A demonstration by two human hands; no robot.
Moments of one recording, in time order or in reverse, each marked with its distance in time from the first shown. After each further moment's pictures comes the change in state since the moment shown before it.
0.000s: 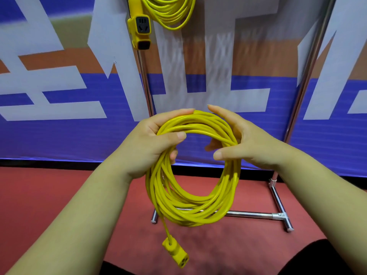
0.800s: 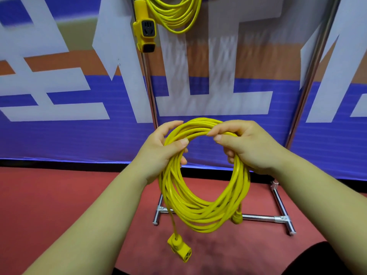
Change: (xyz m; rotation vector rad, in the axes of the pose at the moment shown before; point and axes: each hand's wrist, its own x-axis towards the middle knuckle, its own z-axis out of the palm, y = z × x) left_hand 0.015 -0.054 -0.006 -0.074 0.171 -0.114; right_hand 0.005 -0.003 0.018 0.007 0.208 -0.004
